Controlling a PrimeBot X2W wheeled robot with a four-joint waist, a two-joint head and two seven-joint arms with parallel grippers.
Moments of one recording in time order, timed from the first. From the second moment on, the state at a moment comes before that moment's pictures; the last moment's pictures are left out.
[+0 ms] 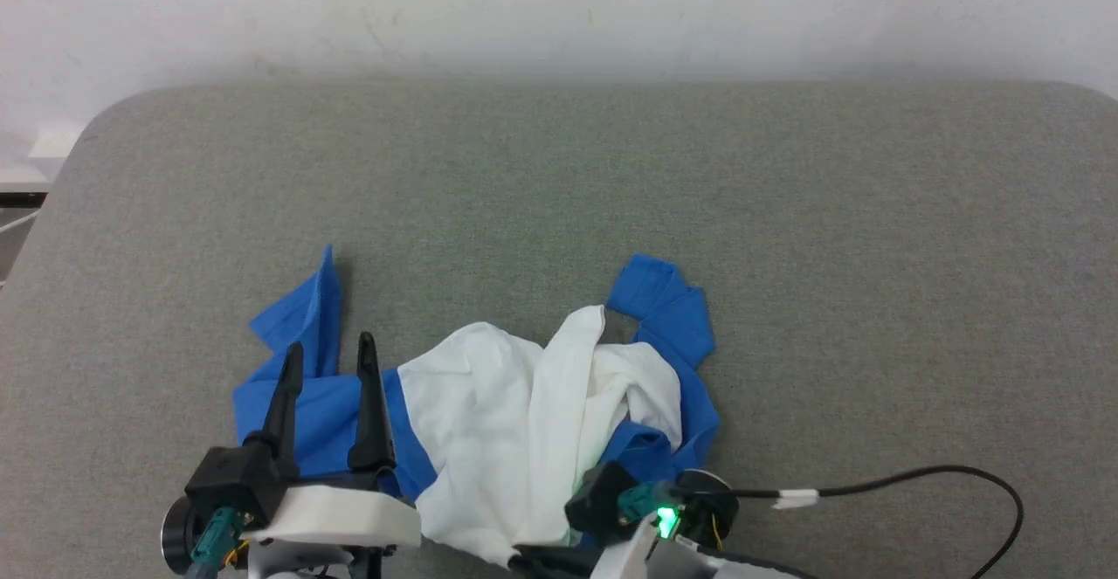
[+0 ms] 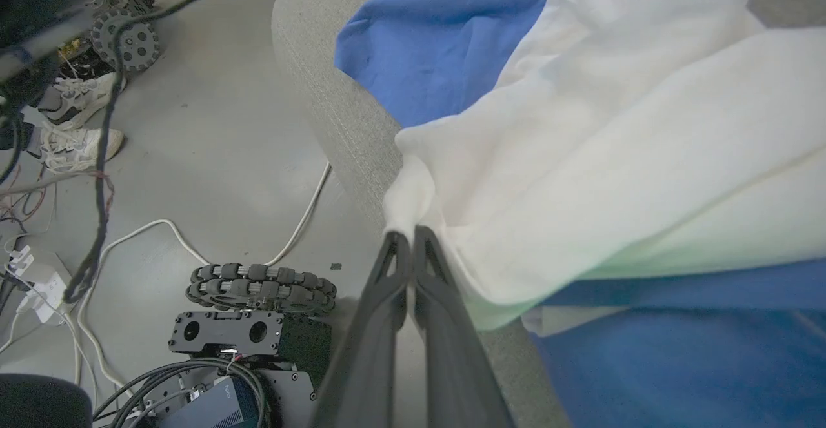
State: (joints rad) left arm 0.02 0.06 -0.08 0.00 -0.25 0.10 -0.26; right arm -0.40 -0.19 1.06 0.33 0.66 0.13 0.19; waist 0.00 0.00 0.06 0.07
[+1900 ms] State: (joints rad) left arm -0.03 0.05 -0.15 0.00 -0.30 0.13 -0.26; right arm -0.68 -0.28 0.55 0.82 0.66 0.13 0.14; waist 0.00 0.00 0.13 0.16
